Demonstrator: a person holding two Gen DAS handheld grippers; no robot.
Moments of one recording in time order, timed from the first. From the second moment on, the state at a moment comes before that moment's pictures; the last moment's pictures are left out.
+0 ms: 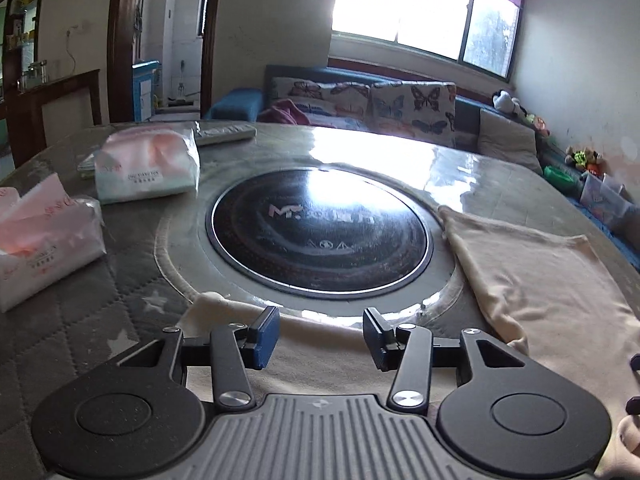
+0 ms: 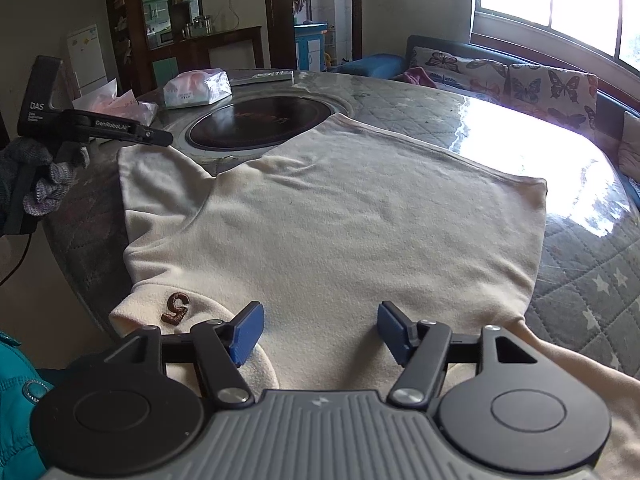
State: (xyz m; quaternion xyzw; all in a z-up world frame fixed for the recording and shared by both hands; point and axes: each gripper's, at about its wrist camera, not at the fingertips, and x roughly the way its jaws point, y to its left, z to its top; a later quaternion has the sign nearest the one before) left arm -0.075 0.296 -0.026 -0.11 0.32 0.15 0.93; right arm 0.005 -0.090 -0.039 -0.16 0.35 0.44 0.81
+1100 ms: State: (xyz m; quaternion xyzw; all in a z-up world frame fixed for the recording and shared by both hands) left arm -0.085 0.245 -0.011 -0.07 0.30 0.05 0.95; right arm 0.002 -0.093 -0.033 -0.14 0.33 0.44 0.82
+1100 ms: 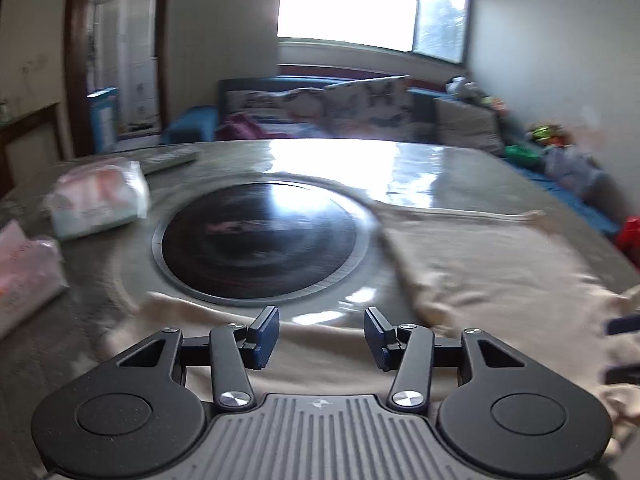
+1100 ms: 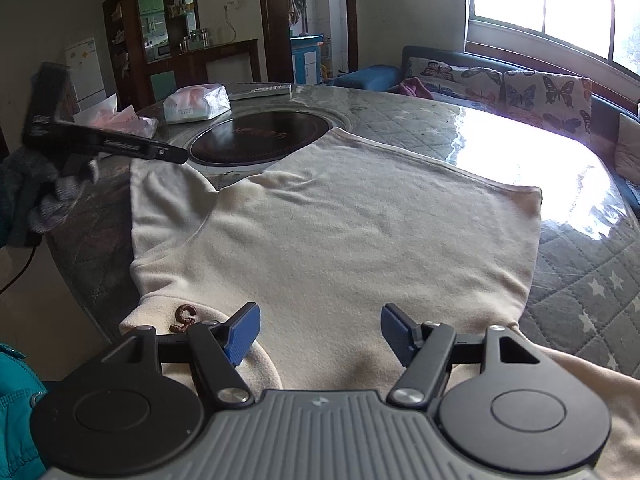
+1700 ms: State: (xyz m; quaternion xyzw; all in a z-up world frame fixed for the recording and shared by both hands) left arm -0.105 0.209 -0.024 -0.01 0.32 0.00 0.95; right arm 0.007 -0.144 -0.027 -0.07 0.33 0.36 0.87
